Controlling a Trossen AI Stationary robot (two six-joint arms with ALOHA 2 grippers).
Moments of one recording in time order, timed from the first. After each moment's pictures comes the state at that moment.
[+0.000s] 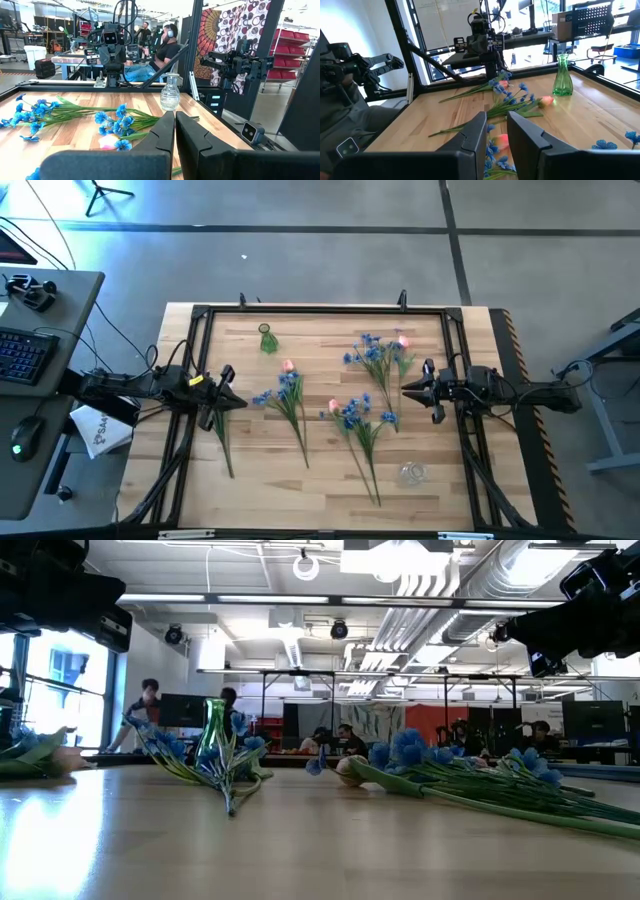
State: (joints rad) left arm -0.11 0.01 0.01 0.05 0.12 -0.09; right arm -0.01 0.02 0.01 0.01 -0.04 0.16
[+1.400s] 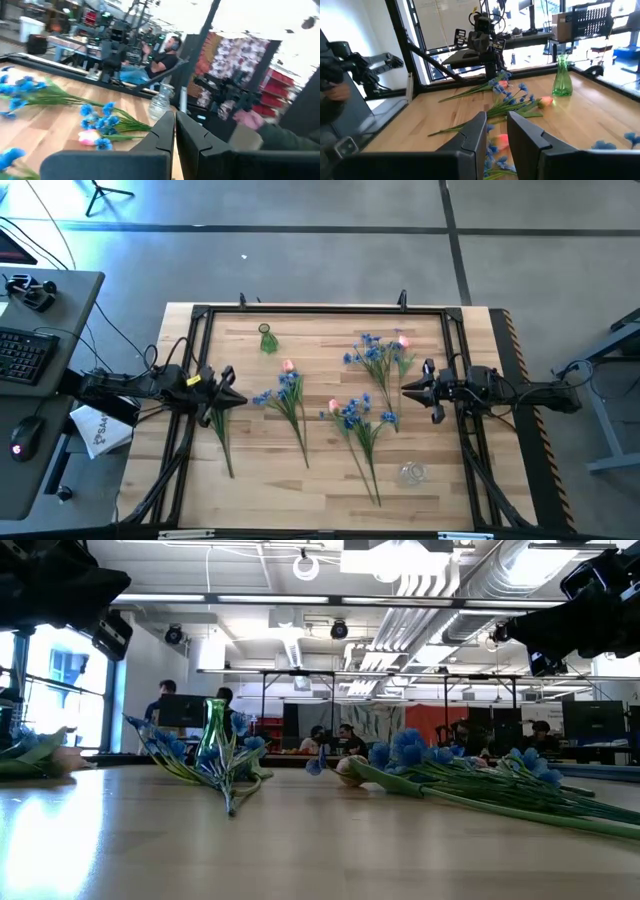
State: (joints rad) left arm -0.11 0.01 0.01 0.09 0.11 -0.34; right arm -0.01 0.02 0.01 0.01 -0.03 0.11
